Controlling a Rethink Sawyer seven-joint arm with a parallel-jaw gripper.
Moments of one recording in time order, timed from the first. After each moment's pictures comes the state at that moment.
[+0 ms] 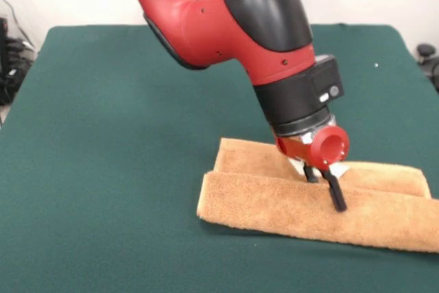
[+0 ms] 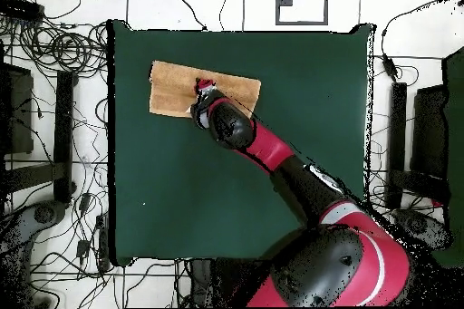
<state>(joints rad) -0.52 -0.22 0.56 1.58 0.11 -0.03 2.30</state>
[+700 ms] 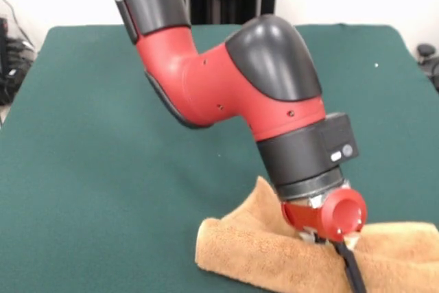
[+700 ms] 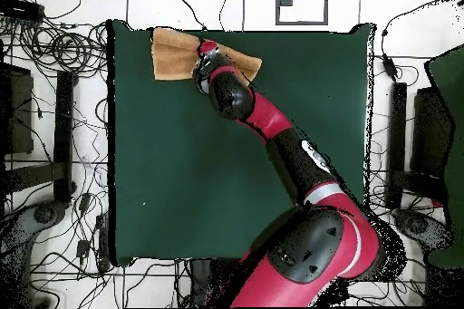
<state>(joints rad) -0.51 -0.05 0.68 1.25 -0.03 -0.03 2.30</state>
